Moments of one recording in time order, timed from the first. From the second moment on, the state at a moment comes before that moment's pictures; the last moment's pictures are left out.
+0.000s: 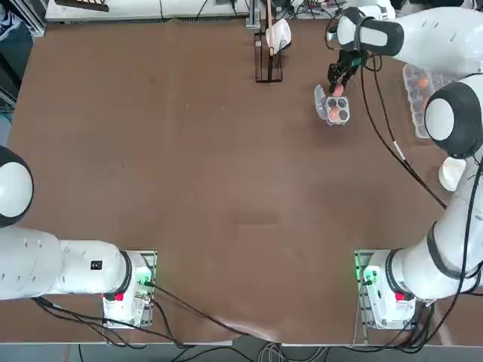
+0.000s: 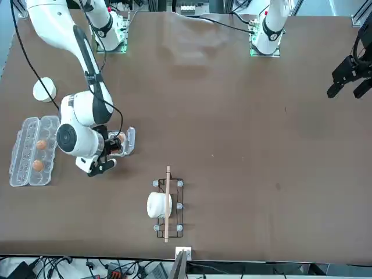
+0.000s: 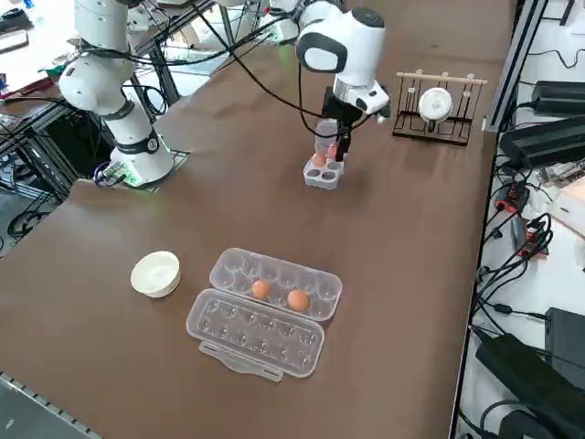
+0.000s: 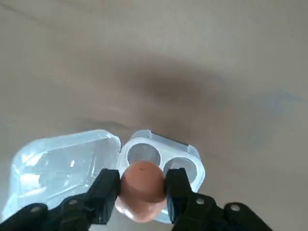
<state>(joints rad) 0.22 0.54 0.00 -1.70 0.07 2.07 -0.16</state>
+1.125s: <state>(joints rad) 0.23 0.54 0.00 -1.77 0.07 2.14 -0.15</state>
